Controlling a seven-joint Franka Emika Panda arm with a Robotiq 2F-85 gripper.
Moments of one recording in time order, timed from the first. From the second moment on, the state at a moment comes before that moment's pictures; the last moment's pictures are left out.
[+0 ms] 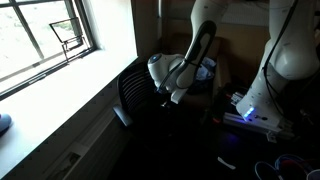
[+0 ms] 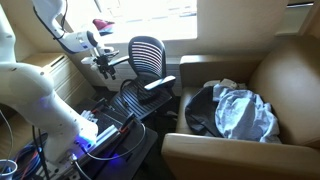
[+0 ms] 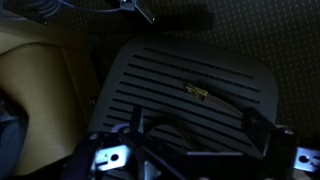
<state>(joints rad) 0.32 0.43 0.22 -2.35 -0.22 2.46 0.69</state>
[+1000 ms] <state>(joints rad) 0.58 0.87 0.04 -2.01 -0.39 2.61 0.90</state>
